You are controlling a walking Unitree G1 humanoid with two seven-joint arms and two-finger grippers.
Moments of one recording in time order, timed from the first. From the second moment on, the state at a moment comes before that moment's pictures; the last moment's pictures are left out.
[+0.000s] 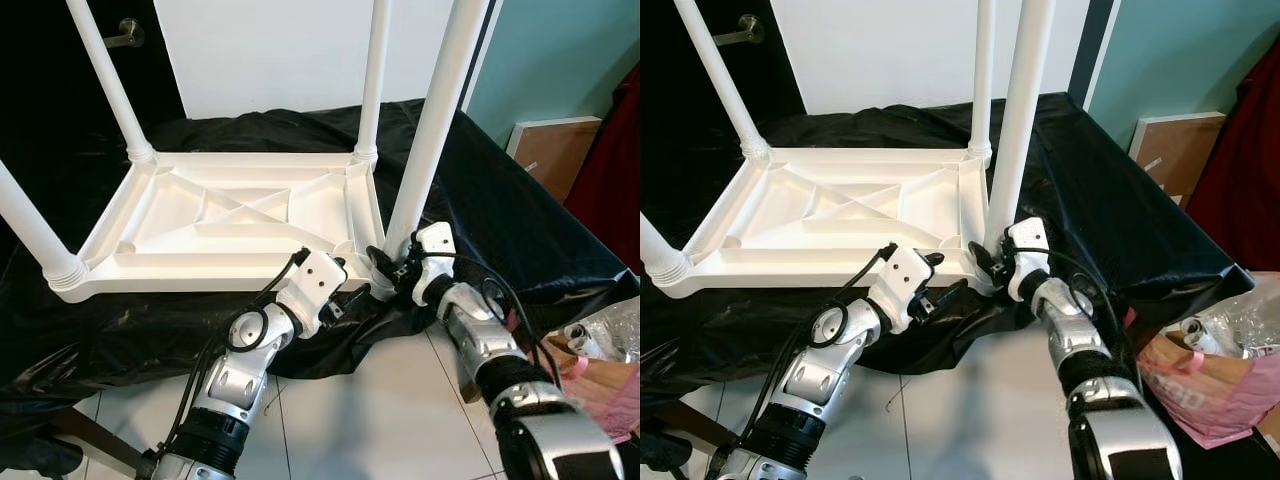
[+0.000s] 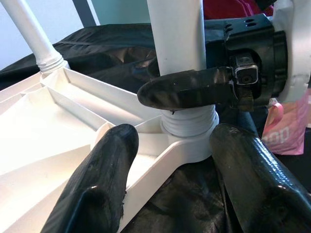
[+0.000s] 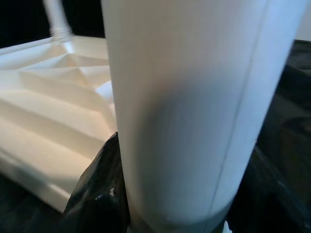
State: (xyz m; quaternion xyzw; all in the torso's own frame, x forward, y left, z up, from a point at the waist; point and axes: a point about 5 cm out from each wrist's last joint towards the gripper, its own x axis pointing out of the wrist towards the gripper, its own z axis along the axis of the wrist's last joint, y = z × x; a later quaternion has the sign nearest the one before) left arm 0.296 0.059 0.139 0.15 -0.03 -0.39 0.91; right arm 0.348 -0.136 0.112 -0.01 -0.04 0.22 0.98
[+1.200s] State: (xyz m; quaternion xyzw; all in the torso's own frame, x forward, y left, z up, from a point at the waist) left arm 0.299 0.060 0.143 0.15 -0.03 -0.39 0.91; right arm 0.331 -0.106 0.101 0.05 -0.03 0.05 1.00
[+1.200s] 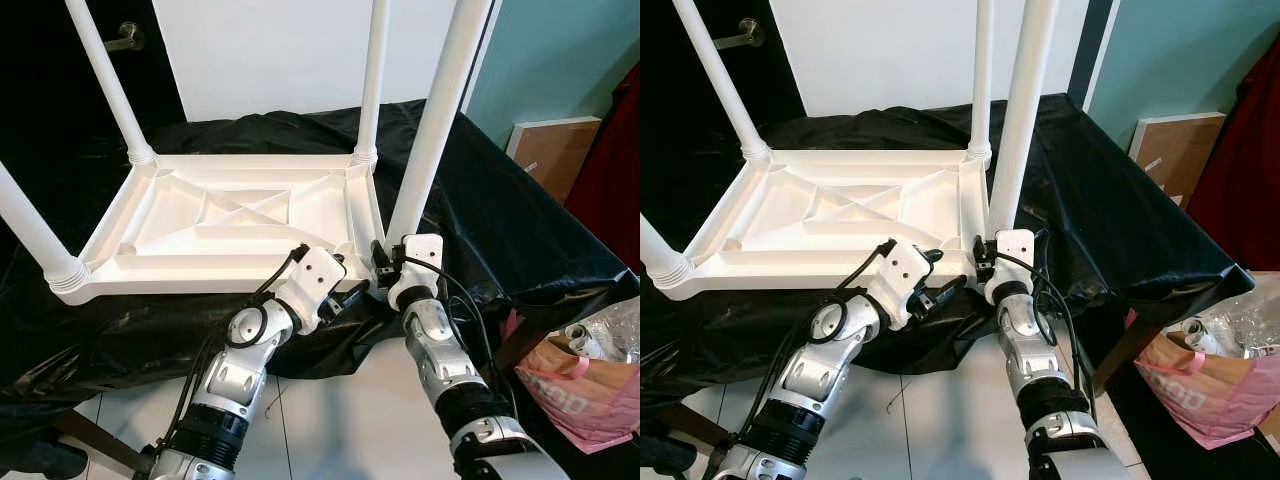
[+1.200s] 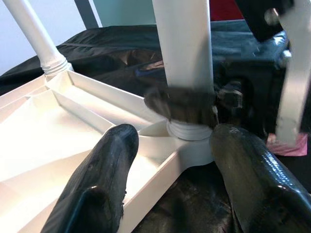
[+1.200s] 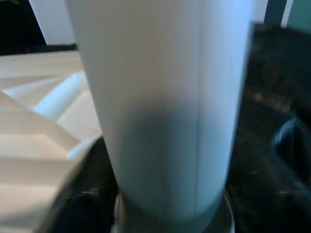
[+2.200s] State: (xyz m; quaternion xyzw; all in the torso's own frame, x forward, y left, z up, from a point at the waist) left arm 0.298 0.055 0.143 0.15 -0.04 -0.39 0.91; right arm 0.348 -0.140 0.119 -0.08 -0.02 0.33 0.94
